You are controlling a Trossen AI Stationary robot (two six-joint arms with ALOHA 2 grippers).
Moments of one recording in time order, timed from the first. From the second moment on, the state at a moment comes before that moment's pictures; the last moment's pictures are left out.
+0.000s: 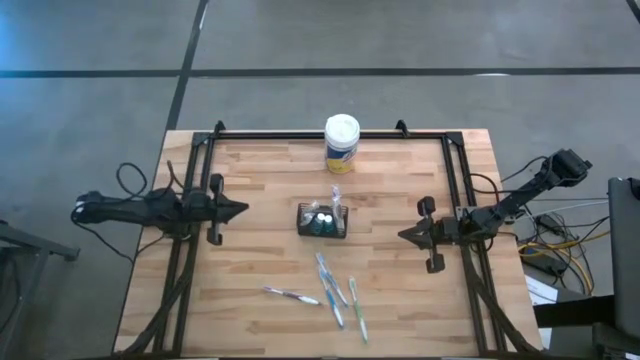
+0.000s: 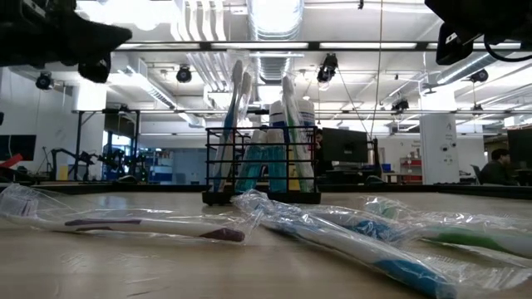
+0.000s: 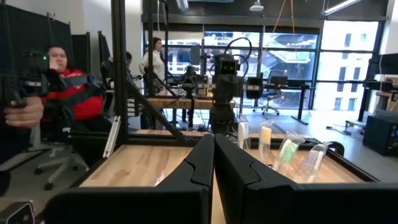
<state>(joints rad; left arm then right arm) -0.12 0.16 0.10 0.17 -0.18 0.01 0.55 0.77 0.09 0.87 0.49 -0.08</state>
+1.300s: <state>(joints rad) -0.12 0.08 0.05 0.12 -0.24 -0.05 0.55 0.96 0.11 0.99 0.50 -0.02</state>
